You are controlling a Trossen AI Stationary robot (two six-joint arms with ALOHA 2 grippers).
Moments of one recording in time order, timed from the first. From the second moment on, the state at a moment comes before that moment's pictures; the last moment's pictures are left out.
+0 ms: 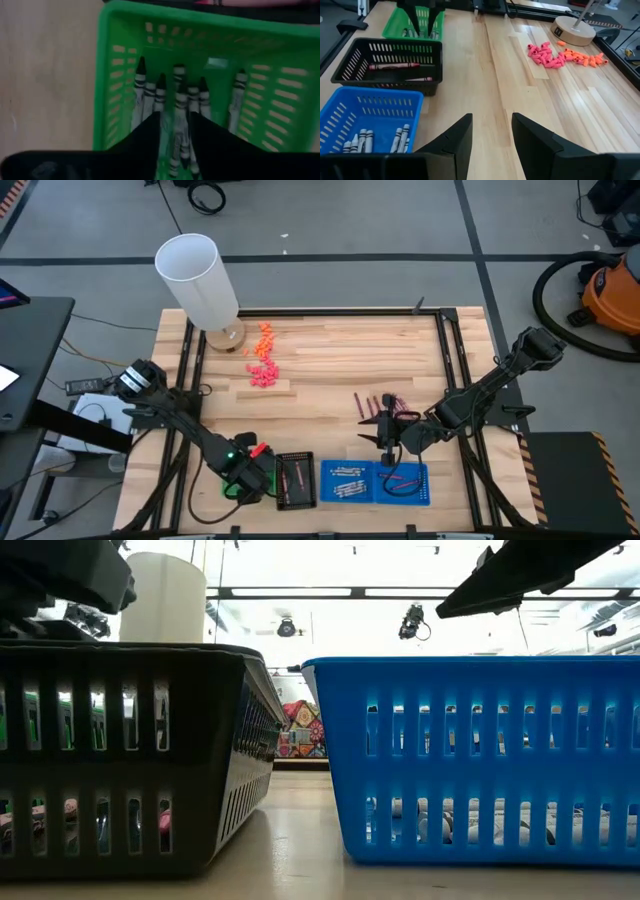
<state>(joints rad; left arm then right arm) -0.68 1.70 1.07 -0.77 -0.10 -0.82 0.57 1.33 0.71 0.00 0.64 0.22</state>
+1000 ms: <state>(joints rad) -0.38 1.70 1.24 -0.56 -0.47 -0.15 0.53 1.33 0.66 0.01 0.74 0.25</state>
